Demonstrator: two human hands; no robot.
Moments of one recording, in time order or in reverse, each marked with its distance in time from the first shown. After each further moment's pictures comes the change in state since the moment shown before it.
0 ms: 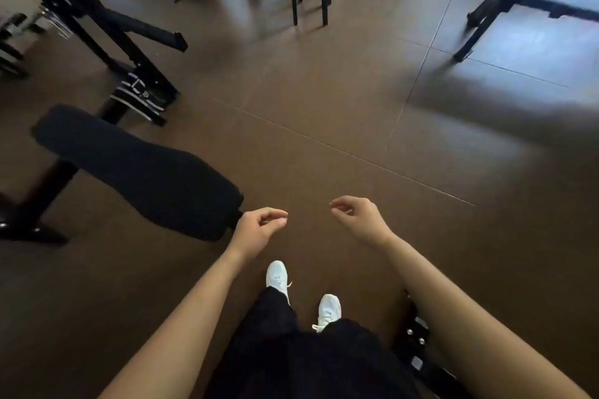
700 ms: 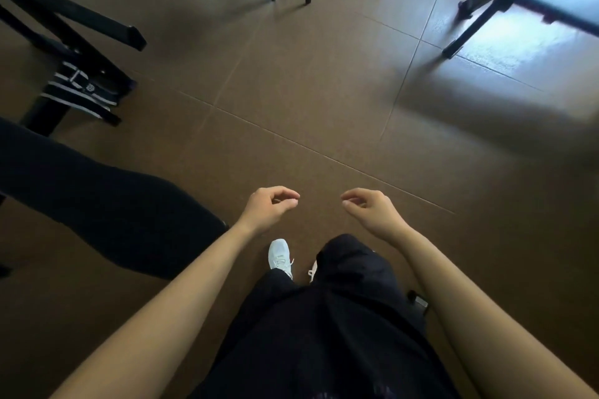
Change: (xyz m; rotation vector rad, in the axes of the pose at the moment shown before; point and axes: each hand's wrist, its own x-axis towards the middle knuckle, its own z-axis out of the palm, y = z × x) left_hand 0.259 0.068 -0.071 0.023 -0.213 0.030; right_hand 0.202 -0.084 -0.060 -0.096 -0.053 0.195
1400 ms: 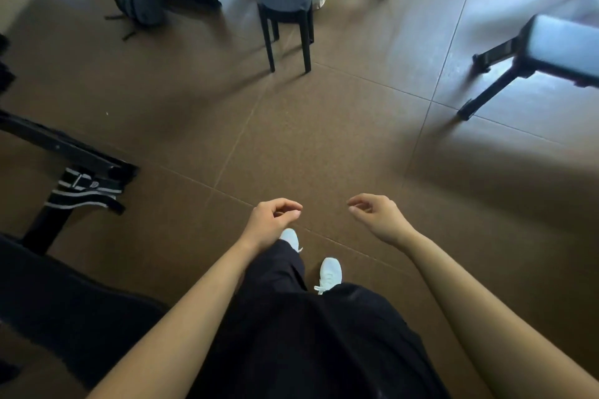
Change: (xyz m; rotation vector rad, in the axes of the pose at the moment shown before) left_hand 0.346 0.225 -0.075 -0.020 0.069 -0.044; right_hand 0.342 -0.093 -0.253 0.030 -0.023 -0.033
